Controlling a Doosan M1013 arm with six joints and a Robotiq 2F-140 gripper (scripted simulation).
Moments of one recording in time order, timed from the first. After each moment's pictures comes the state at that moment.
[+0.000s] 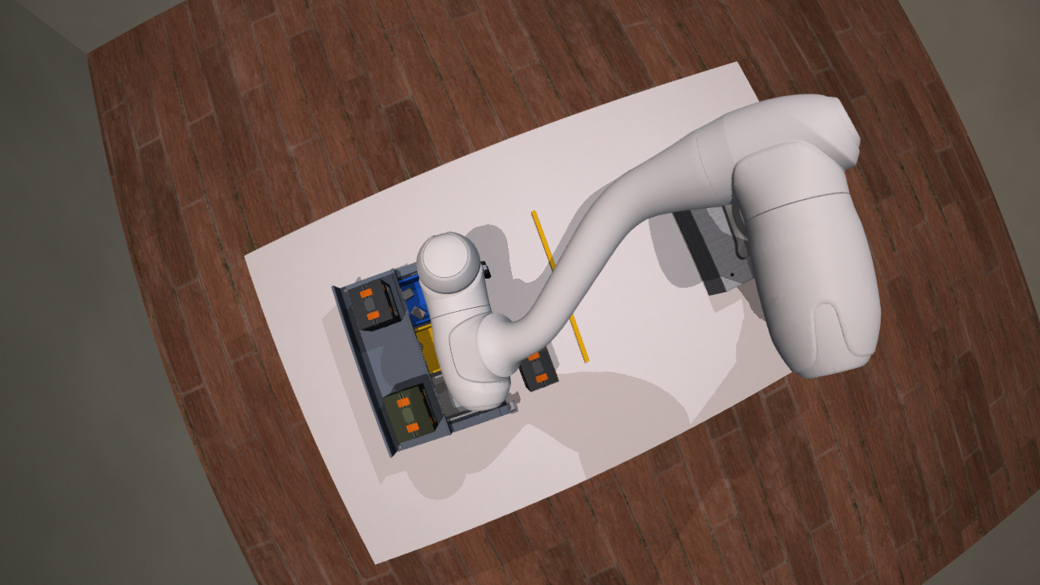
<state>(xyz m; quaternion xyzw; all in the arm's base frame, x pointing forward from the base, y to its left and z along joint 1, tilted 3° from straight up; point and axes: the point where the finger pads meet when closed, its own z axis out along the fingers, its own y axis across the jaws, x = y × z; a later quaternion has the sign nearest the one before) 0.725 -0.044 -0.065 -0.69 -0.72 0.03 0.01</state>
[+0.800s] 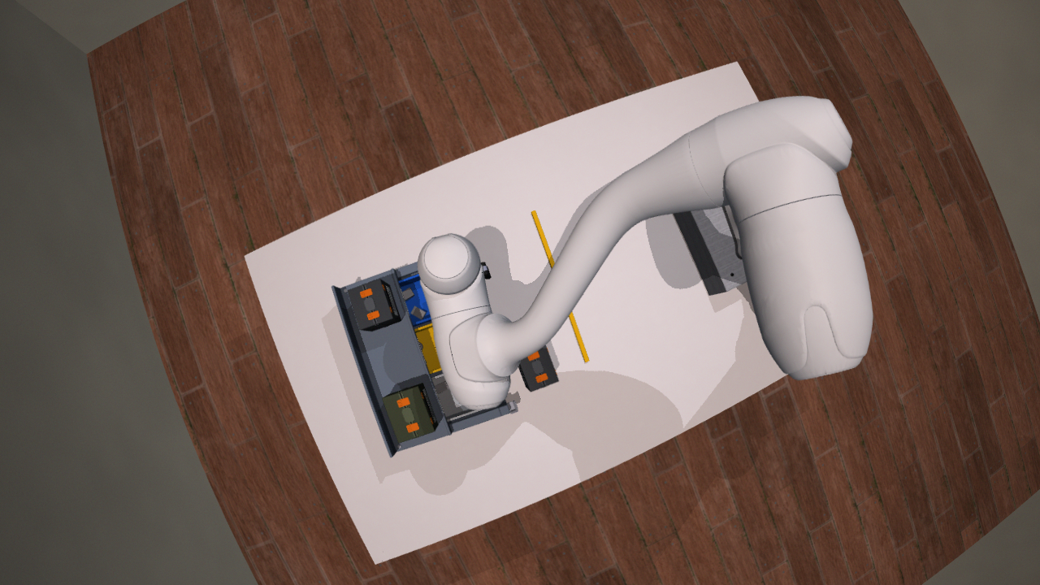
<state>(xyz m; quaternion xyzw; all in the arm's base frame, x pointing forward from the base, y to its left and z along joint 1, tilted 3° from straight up) 0.724 -0.045 -0.079 -0.69 -0.72 0.03 0.01</state>
